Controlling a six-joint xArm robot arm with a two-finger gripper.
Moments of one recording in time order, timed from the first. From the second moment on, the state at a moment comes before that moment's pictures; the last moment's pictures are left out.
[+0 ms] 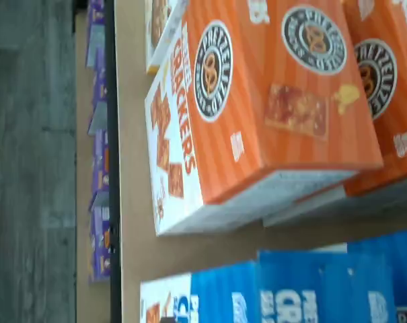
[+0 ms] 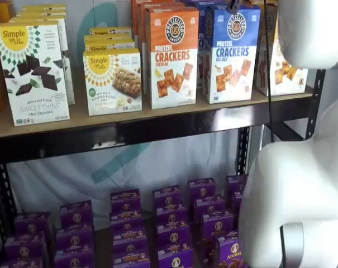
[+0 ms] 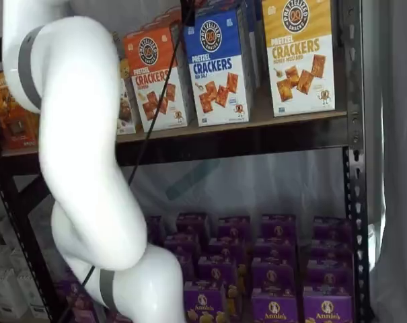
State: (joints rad) arm -0.29 -0.28 -1.67 0.39 1.66 -1.71
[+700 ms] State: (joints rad) arm -0.24 -0.22 -1.69 0.28 1.64 -1.72
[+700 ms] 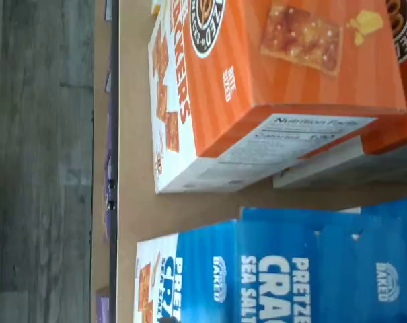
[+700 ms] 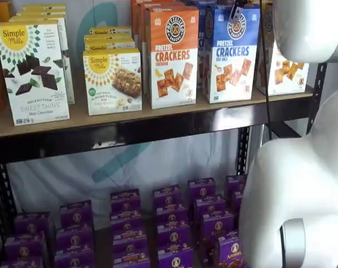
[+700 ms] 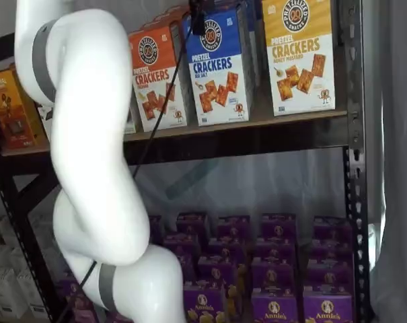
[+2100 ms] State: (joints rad) arm -0.18 -0.17 -1.72 0.17 1.73 -1.70
